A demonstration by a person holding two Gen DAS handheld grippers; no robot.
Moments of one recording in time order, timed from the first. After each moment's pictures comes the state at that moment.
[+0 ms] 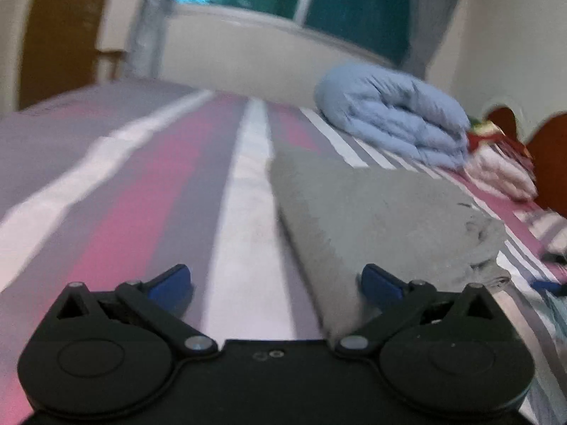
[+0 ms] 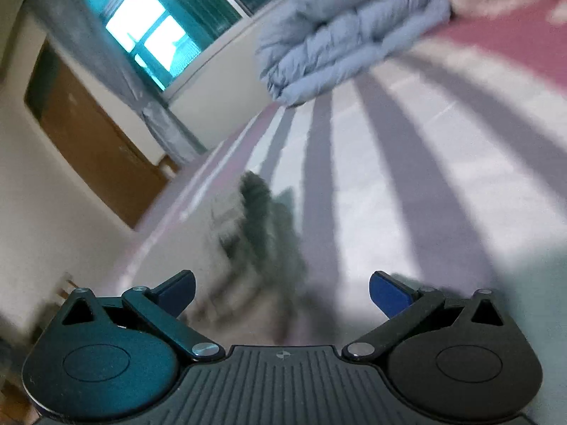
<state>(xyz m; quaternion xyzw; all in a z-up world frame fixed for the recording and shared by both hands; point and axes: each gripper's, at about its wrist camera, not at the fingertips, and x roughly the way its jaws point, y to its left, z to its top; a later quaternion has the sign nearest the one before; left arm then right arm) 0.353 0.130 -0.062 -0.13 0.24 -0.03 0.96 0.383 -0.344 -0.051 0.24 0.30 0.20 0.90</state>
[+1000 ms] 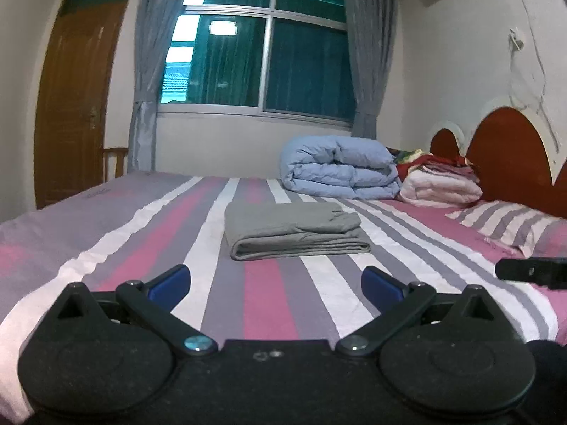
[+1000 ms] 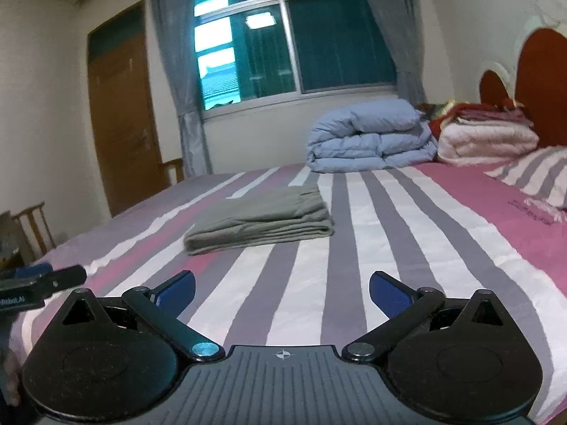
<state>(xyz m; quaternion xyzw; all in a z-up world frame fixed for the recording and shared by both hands) 0.044 0.022 0.001 -0.06 0.11 -0.04 0.99 0.018 -0.239 0.011 0.06 0.16 0.15 0.97</state>
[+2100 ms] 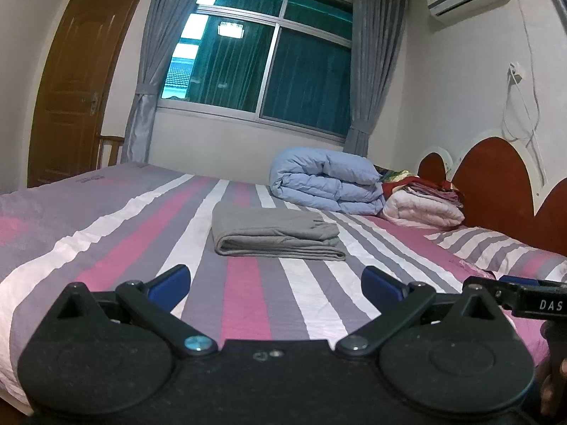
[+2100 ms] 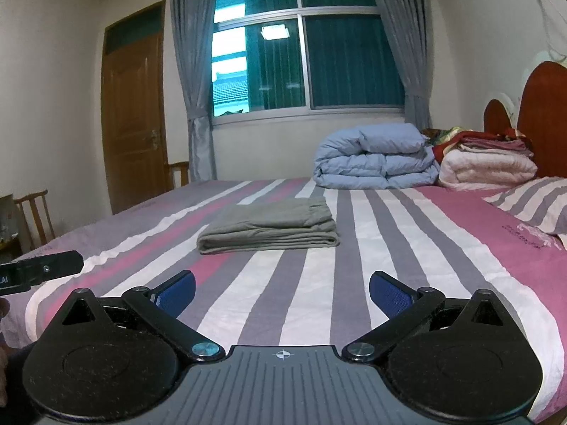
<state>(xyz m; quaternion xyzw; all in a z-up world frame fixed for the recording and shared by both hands) 0.012 0.025 -0.001 -0.10 0.10 -0.06 0.99 0.006 -0.230 0.000 0.04 0.13 0.16 0.98</state>
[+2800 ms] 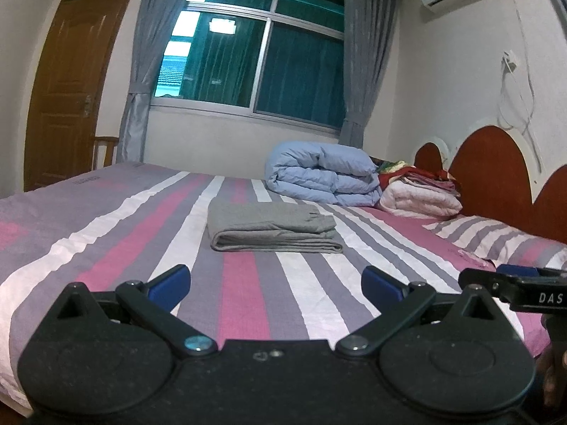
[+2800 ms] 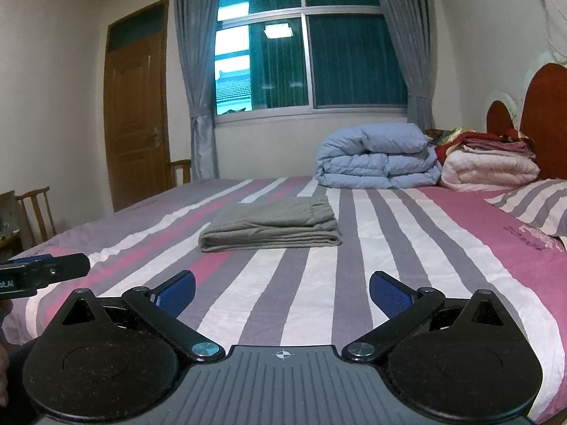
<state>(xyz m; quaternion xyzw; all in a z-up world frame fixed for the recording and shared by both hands) 0.015 0.019 0.000 -0.08 0.10 -0.07 0.99 0.010 -0.232 -0.002 0.03 0.13 0.17 0.98</state>
